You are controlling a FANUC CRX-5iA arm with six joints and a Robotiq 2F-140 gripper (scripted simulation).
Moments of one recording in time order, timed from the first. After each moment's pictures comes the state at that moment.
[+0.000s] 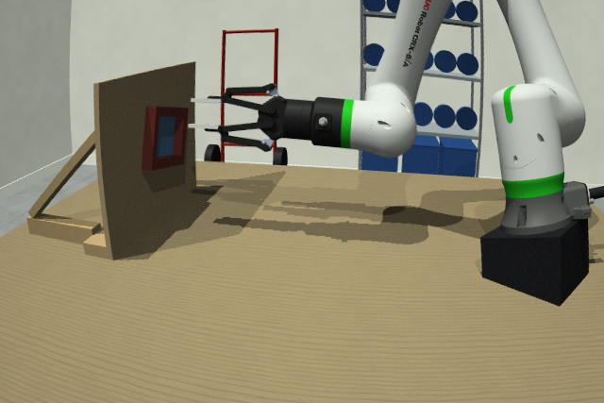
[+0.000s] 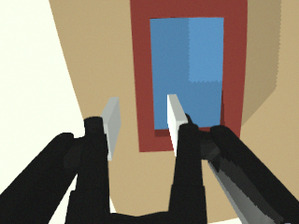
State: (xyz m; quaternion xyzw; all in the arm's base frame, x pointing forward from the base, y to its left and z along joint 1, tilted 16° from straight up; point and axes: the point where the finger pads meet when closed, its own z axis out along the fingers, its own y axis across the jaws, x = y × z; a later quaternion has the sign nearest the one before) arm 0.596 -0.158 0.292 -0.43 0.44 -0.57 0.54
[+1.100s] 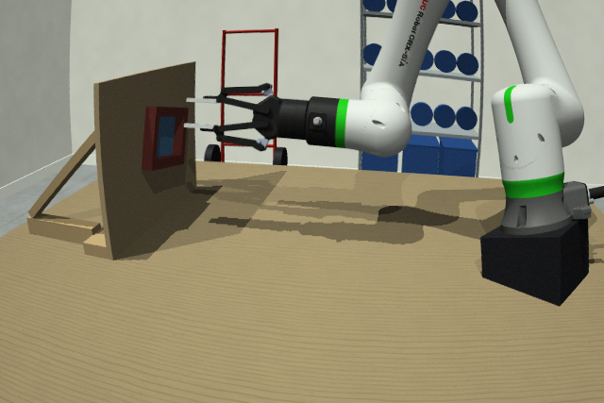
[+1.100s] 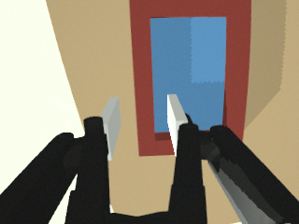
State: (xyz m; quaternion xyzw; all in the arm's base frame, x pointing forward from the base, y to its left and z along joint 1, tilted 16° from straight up) arm 0.605 -0.158 0.295 -0.43 0.44 -0.57 0.54
